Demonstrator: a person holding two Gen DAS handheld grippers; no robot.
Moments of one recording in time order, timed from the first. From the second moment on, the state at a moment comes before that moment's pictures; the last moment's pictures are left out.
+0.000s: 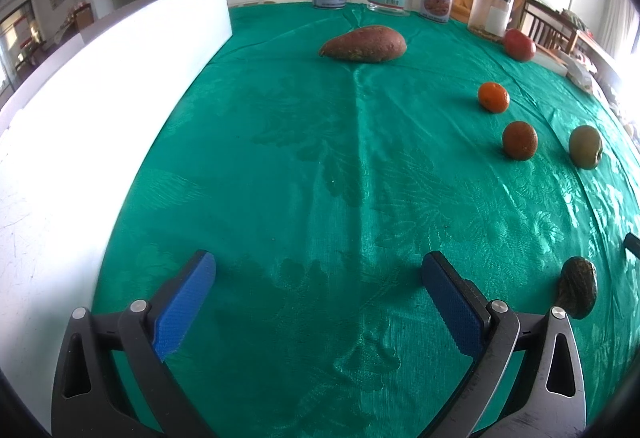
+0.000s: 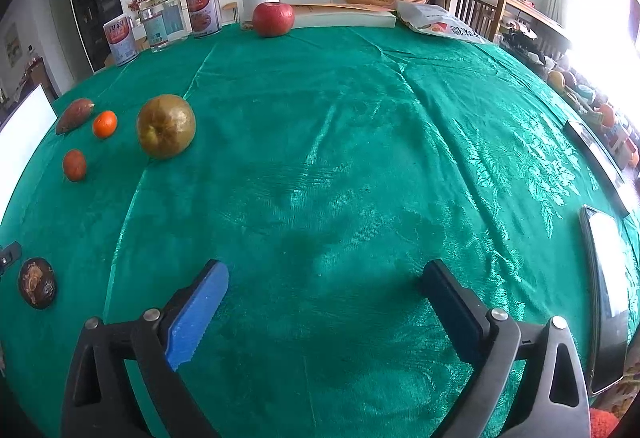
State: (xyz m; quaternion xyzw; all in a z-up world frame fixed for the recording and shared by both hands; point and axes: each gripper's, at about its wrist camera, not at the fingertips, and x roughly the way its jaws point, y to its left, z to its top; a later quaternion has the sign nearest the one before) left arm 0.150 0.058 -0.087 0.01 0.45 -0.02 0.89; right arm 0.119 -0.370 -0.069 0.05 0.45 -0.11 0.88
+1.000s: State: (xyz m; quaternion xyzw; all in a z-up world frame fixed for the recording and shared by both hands) left arm 0.150 0.058 -0.087 0.01 0.45 -0.02 0.89; right arm 0.120 -0.366 -0.072 0.05 0.46 -0.10 0.88
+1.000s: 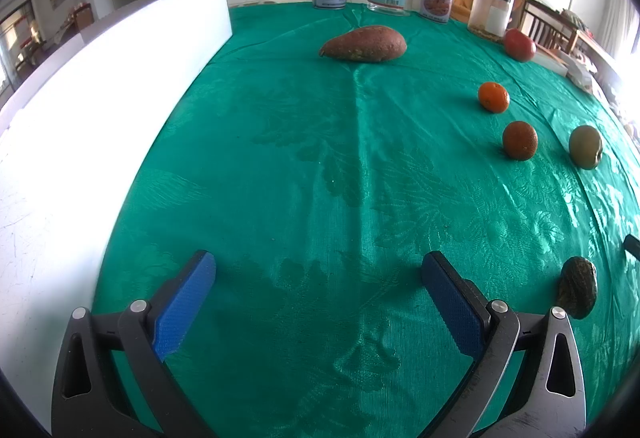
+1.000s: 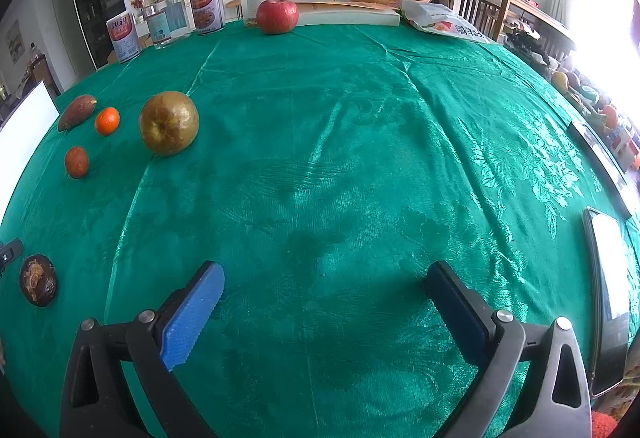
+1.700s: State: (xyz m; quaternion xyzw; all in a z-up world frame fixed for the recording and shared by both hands) left arm 0.227 -0.073 -0.073 0.02 0.49 -0.21 0.85; right arm 0.119 -0.366 -0.071 0.04 0.46 -0.09 0.88
